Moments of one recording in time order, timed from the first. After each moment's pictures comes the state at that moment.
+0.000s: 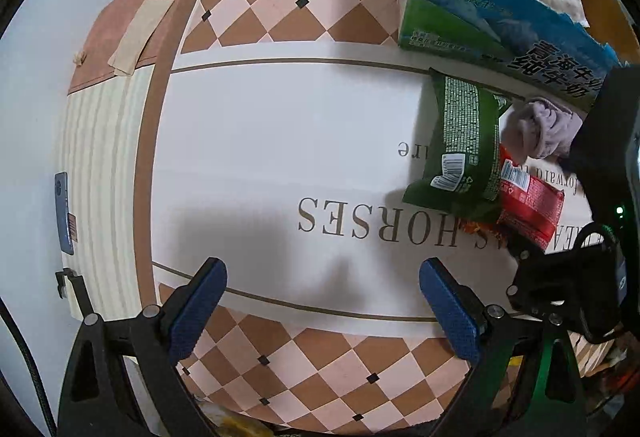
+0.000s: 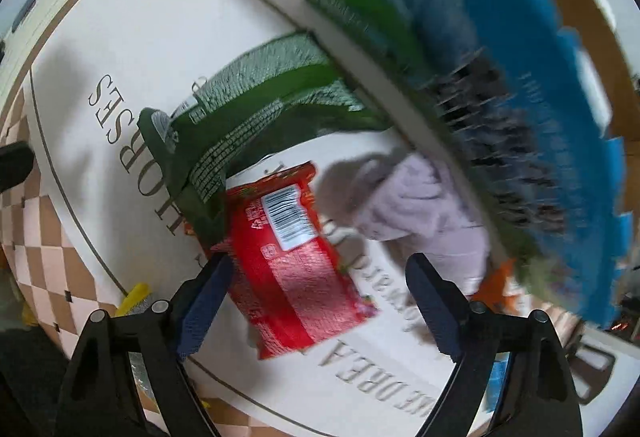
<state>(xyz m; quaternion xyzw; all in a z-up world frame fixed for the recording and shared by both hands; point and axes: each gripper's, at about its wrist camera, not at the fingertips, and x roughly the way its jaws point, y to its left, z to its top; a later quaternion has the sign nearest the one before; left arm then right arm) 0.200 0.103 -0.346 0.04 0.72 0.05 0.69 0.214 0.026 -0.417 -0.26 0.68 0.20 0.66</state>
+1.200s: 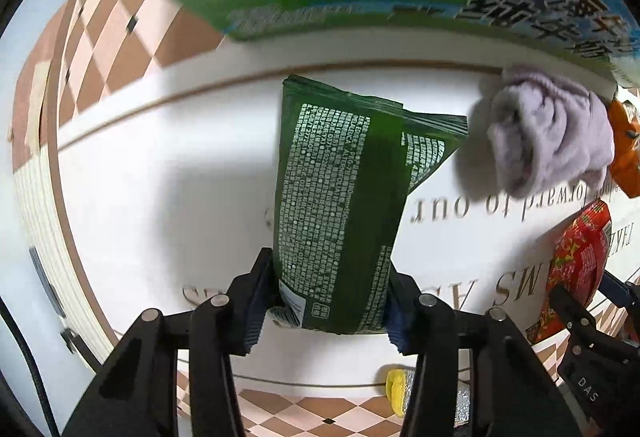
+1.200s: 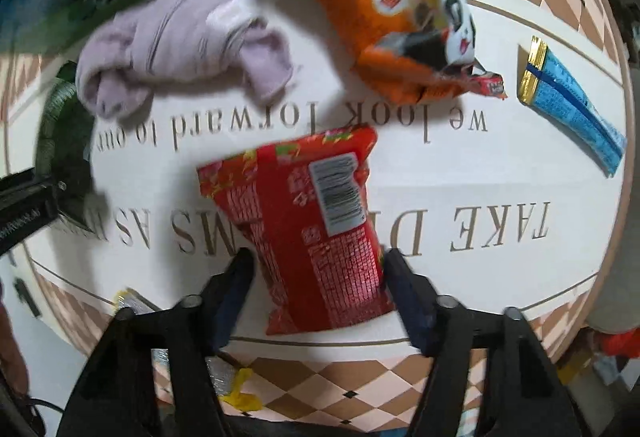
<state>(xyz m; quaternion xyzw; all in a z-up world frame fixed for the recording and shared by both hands) 0.242 0.029 -0.434 0.10 0.77 -0.02 0.63 0.142 -0.158 -0.430 0.06 0.79 -0.04 0.61</state>
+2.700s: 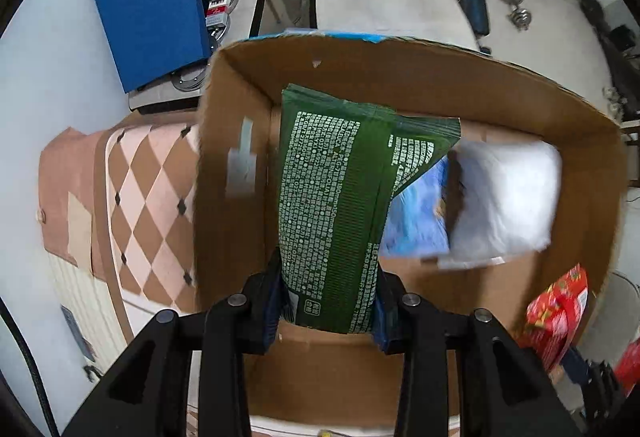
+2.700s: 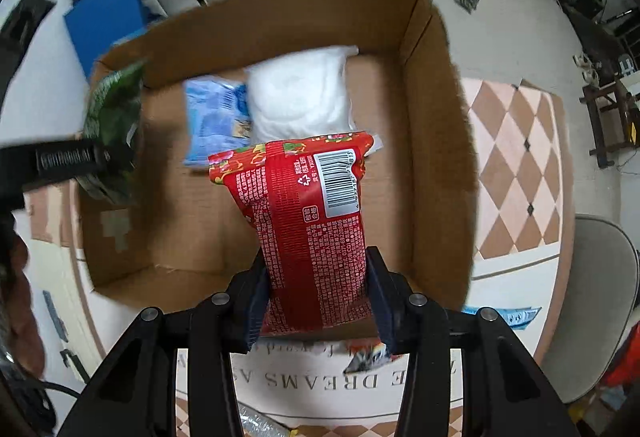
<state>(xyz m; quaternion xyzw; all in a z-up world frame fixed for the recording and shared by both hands) 0.482 -0.011 -0.337 0.05 0.74 0.01 0.67 0.390 -0.157 -0.315 0.09 0.71 -0.03 0.70</state>
